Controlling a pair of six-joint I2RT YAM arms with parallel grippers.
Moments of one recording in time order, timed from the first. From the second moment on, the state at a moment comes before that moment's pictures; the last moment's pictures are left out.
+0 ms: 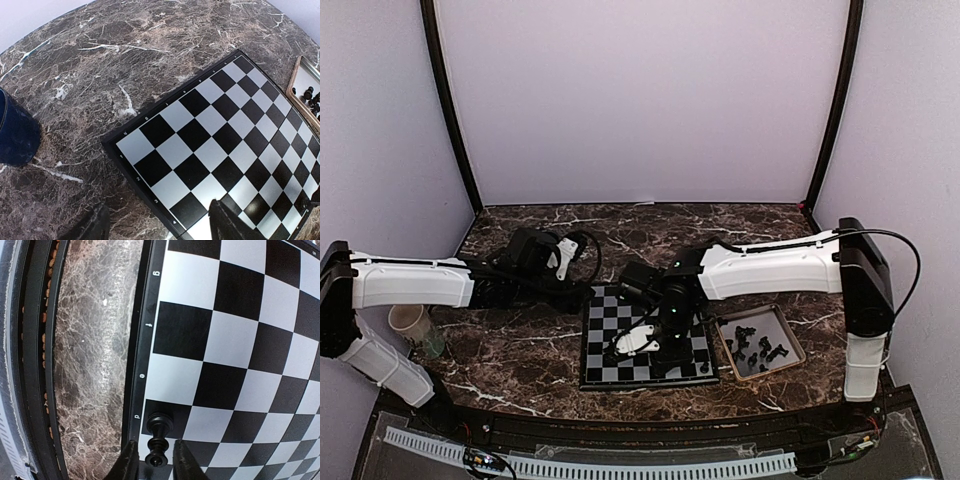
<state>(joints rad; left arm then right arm) -0.75 1.41 0.80 -0.12 -0.08 -0.15 1.16 1.98 1.53 -1.02 -0.16 -0.62</state>
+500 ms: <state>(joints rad) -0.75 1.41 0.80 -0.13 -0.04 -0.14 1.07 1.88 1.51 -1.03 -0.24 -0.61</state>
